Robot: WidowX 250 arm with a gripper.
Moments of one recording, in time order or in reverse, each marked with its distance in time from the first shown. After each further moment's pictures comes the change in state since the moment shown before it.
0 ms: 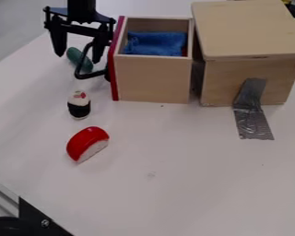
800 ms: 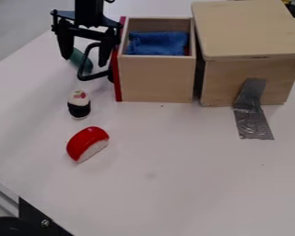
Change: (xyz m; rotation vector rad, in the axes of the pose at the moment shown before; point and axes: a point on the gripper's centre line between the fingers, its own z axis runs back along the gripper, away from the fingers) arm -0.004 -0.012 -0.001 -0.003 -0.014 -0.030
